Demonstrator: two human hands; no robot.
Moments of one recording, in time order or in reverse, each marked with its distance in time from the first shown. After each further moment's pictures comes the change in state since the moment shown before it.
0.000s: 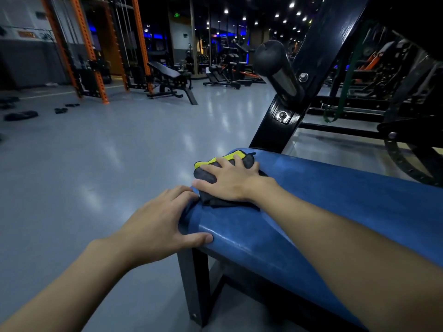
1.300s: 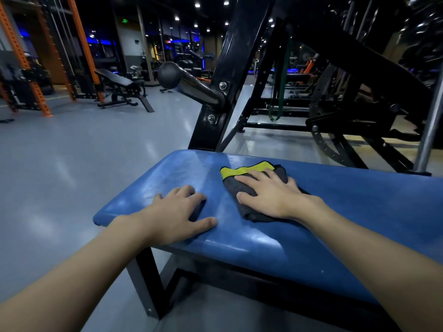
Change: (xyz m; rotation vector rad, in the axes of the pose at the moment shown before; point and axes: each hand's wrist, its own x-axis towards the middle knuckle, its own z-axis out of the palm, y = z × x) left_hand 0.040 0.146 0.019 0.158 -0.286 0.080; right_hand -0.183 0.163 -0.006 0.030 0.055 0.271
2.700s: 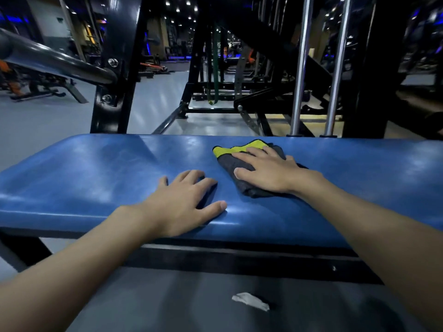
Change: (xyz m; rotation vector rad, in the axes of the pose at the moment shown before) left_hand 0.013 0.249 0.030 0.009 0.068 0.290; right_hand -0.150 0.196 -0.032 0.024 0.029 0.227
